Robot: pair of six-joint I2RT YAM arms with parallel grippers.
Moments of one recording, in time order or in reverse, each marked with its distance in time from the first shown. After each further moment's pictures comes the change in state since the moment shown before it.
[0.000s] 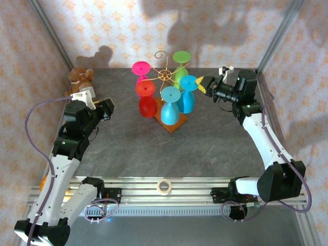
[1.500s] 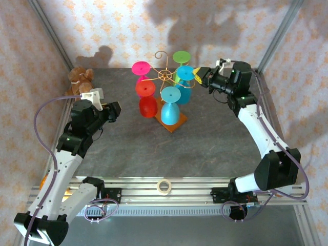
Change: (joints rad) left arm -0.039 0.045 -0.021 0.000 0.079 0.018; right arm 0.039 0.120 0.114 0.051 0.109 0.069
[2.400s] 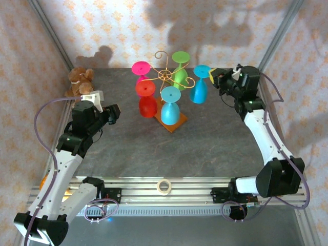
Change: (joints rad) left arm 0.000 0.000 0.002 -0.079 -0.026 -0.007; right arm -0.095 -0.098 -0.074 -0.118 0.283 0.005
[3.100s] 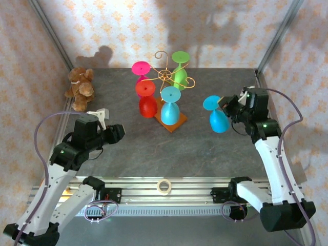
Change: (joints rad) left arm -0.162 -0.158 0.006 -0.378 0.052 -0.160; right arm 0.046 -0.337 -0.103 -0.585 0.135 -0.438
